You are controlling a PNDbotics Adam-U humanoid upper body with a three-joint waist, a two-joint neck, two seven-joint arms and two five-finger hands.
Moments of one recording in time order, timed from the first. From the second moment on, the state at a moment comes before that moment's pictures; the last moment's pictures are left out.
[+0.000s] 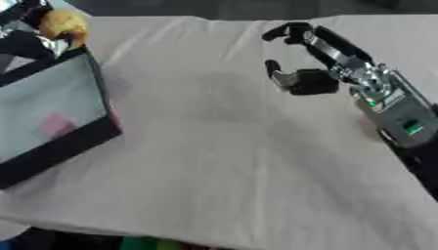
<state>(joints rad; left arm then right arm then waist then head) -0.97 0.76 -0.39 -1.17 -0.20 0.18 -0.18 -0.72 -0.57 0.34 -1.60 0.23 0.03 0.19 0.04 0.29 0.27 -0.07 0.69</state>
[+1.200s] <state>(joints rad) -0.96 0.70 -0.32 -0.83 -0.53 0.05 -0.19 -0.71 -0.57 0.34 -1.62 0.24 0.02 0.20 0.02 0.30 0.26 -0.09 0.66</state>
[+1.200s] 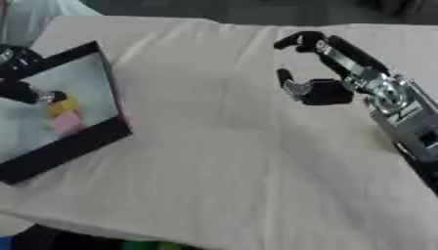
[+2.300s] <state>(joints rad) -0.91 0.78 -0.27 -1.07 -0.37 0.14 -0.10 -0.61 -0.77 0.30 -1.86 0.29 0.11 0.31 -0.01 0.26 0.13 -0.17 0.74</state>
